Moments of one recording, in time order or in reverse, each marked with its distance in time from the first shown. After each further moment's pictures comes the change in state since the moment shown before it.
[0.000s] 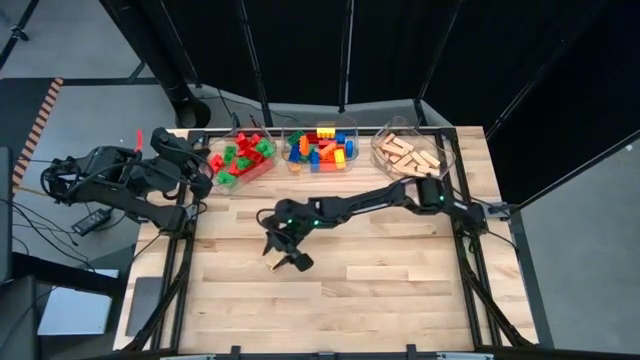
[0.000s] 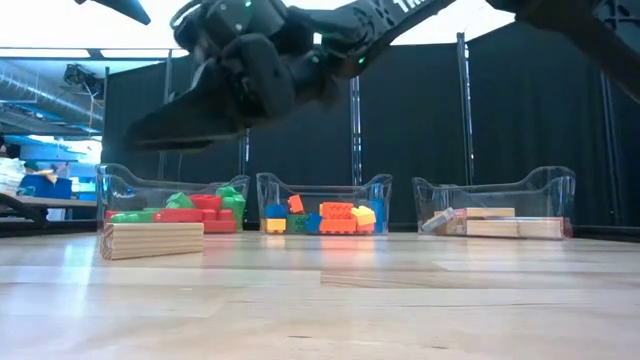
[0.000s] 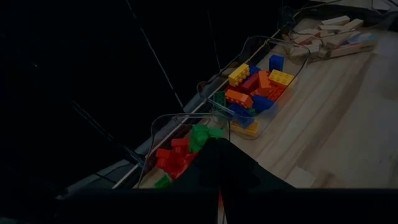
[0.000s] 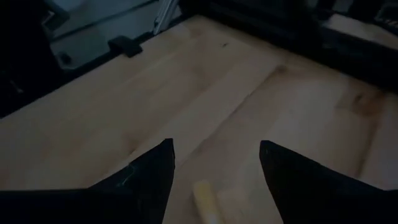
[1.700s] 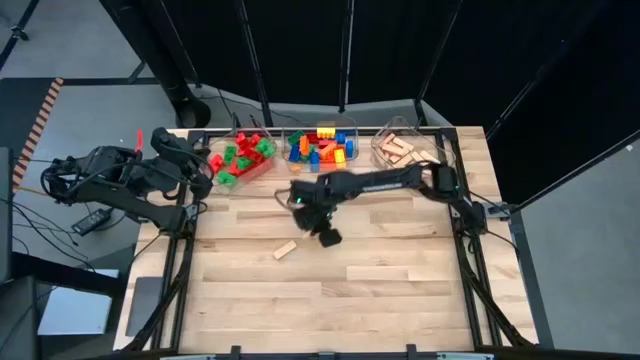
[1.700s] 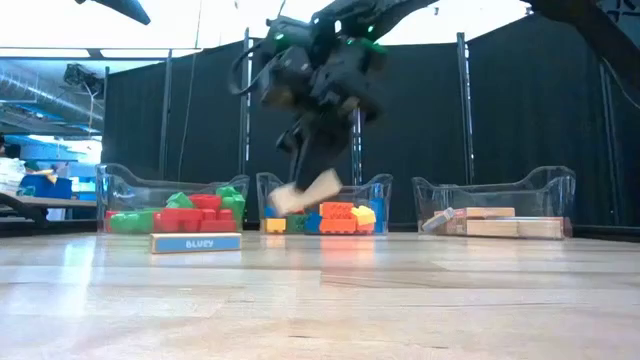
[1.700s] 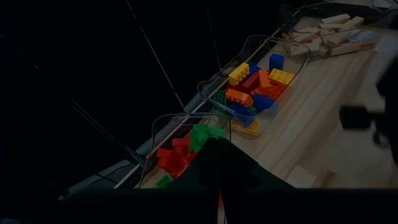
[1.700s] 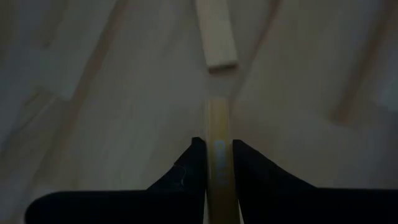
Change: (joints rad) left arm 0.000 0.000 0.000 -0.002 0.000 0.008; right arm -0.102 -0.129 0.010 -0.772 0.231 -0.064
